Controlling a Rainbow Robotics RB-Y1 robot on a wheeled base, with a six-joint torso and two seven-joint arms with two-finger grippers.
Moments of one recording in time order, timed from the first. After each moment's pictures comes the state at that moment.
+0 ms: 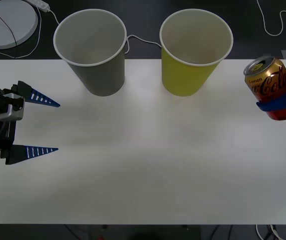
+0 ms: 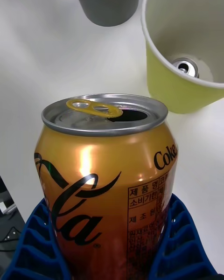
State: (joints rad) right arm -0.32 -1.12 -0.29 -2.17 1.59 -1.57 -1.23; left arm -0.12 0.86 0.25 -2.00 -1.59 -1.50 0.27
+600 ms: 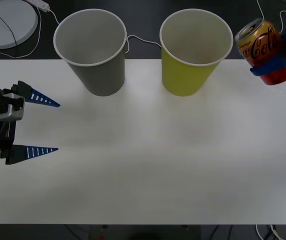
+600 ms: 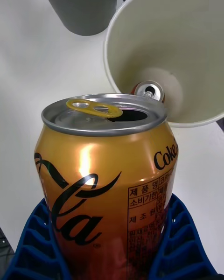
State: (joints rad) right arm -0.72 -1.21 0.03 -1.96 1.62 -1.57 -1.27; left arm -0.12 0.86 0.25 -2.00 -1.59 -1.50 0.27
